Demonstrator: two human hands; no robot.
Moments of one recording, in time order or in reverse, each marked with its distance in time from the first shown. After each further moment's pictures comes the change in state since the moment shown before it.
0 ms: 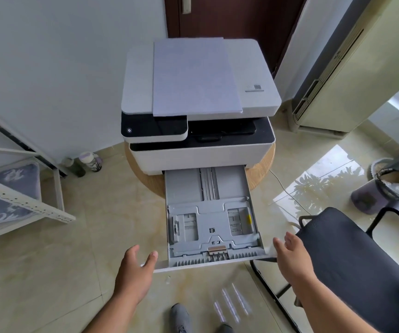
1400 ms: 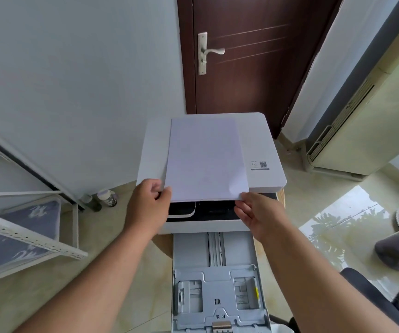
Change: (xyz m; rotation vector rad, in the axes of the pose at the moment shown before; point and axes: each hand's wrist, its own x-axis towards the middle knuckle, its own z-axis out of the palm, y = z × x) left_hand 0.029 0.329 -0.090 -0.011 0.231 0.412; right_hand 0.038 -0.326 -0.015 0.872 -0.282 0.244
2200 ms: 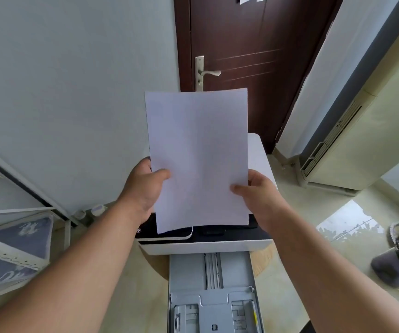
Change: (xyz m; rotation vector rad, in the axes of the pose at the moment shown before) left_hand 0.057 0.067 -0.027 -0.587 -0.249 -0.021; right_hand -0.004 -0.062 0.030 -0.589 -0.294 -0.499
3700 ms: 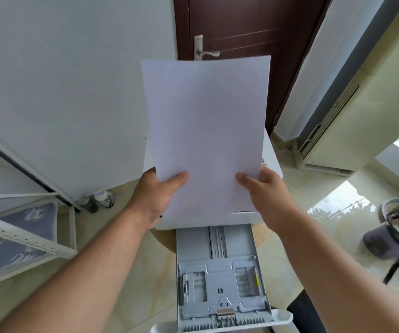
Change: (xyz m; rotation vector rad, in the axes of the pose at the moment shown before) left_hand -0.057 -0.041 -0.009 -0.106 -0.102 0.048; right_hand -0.060 0.021 0.010 0.048 0.112 -0.048
